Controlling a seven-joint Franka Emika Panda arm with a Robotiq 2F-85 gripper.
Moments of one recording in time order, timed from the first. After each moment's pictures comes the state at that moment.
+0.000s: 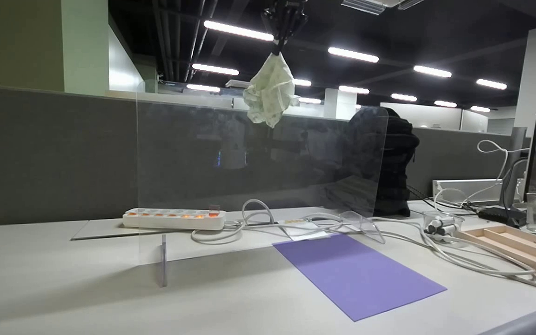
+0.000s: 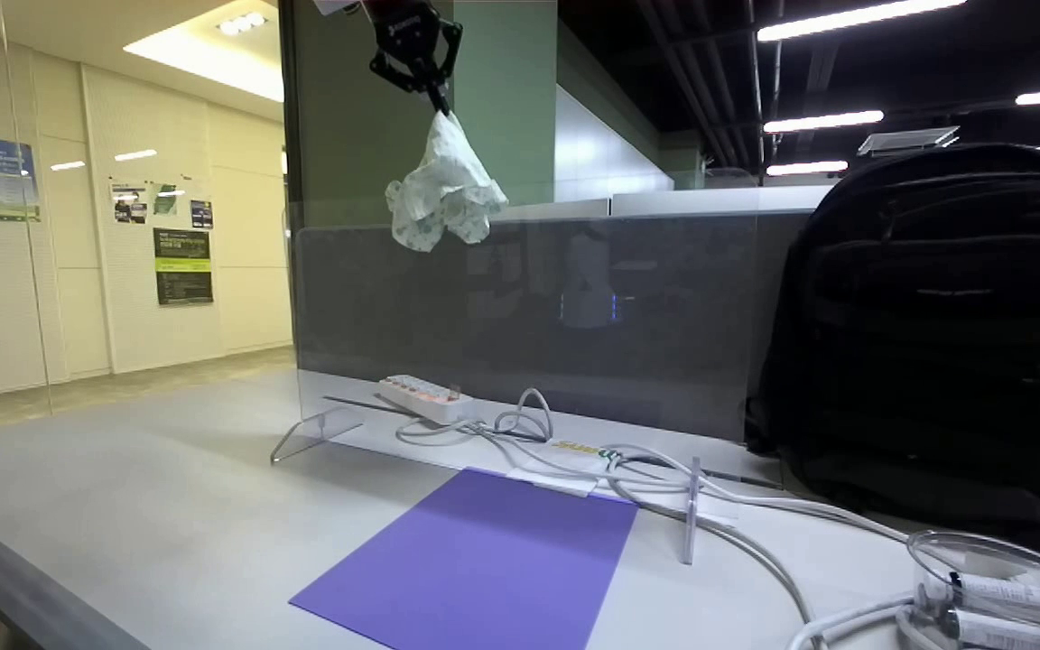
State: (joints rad) arm 0.03 -0.20 0.09 -2.12 -0.21 2.61 -0.14
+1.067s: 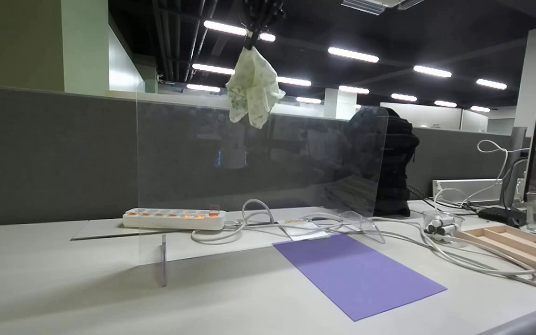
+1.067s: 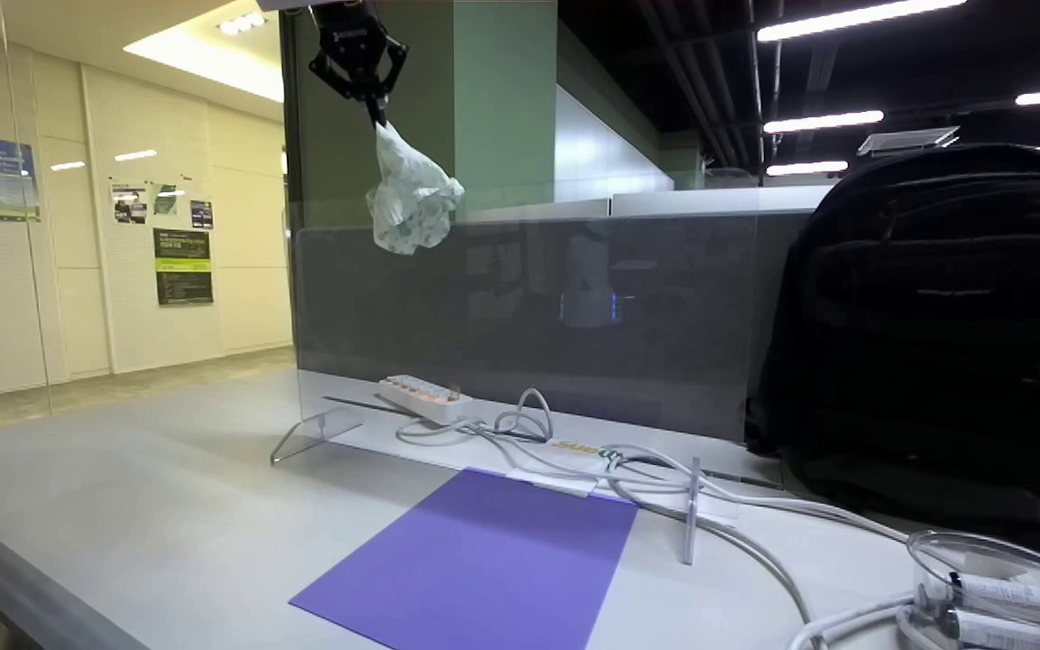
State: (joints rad) arm 0.15 -0.24 0.08 -2.16 0.07 2.57 -0.29
